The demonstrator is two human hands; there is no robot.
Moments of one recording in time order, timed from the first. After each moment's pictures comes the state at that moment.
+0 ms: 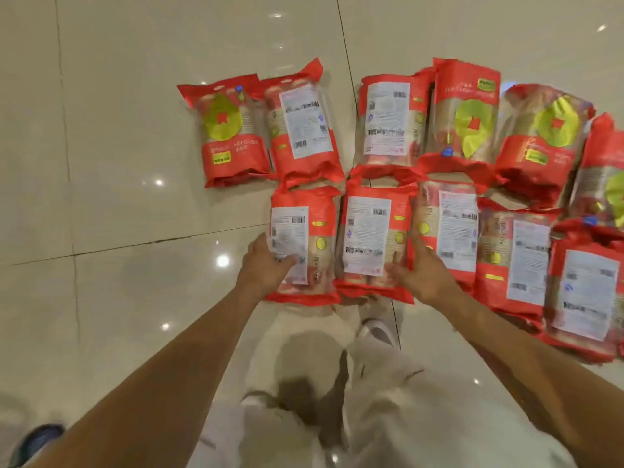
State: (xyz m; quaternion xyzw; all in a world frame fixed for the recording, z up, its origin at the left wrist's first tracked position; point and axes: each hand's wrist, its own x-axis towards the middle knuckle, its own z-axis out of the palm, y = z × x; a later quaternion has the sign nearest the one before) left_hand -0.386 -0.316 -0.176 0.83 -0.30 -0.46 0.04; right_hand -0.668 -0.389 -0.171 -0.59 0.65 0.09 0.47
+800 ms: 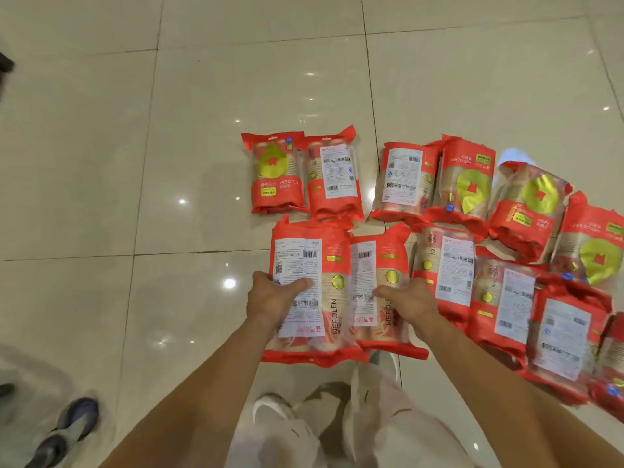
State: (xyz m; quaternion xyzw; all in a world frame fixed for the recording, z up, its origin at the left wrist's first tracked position) left_hand -0.379 -0.262 -0.032 0.84 -0.07 -0.48 0.25; right_hand -0.614 -0.358 -0.064 -0.42 0.70 -0.03 0.58
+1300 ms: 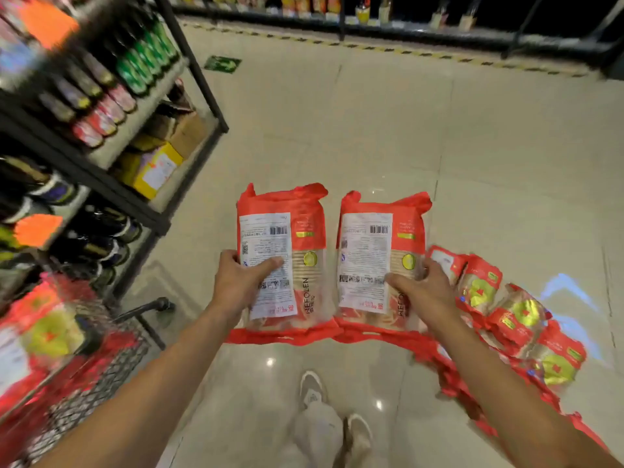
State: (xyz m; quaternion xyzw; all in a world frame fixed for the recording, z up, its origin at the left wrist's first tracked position) left_hand -0.264 -0.066 0.492 0.84 -0.02 -0.31 0.46; right_hand -0.499 -0.277 0.458 -0.59 0.53 -0.13 0.59
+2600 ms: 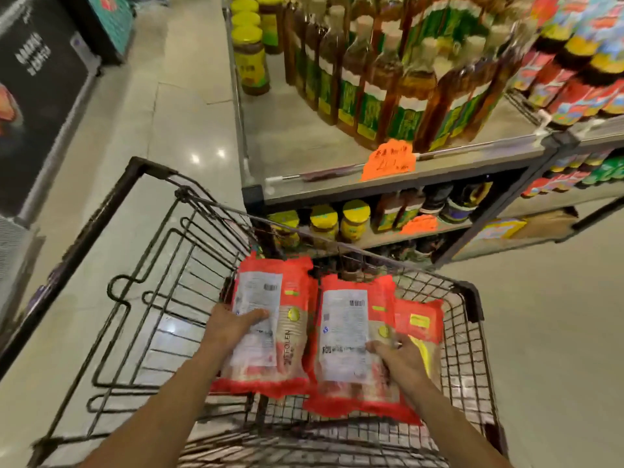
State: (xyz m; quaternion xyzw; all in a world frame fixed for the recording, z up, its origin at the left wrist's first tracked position) left_hand 0.055 0.734 0.408 0.72 0.43 -0.13 0.52; right_hand 0.070 0.403 0.413 -0.73 0.29 0.26 0.56
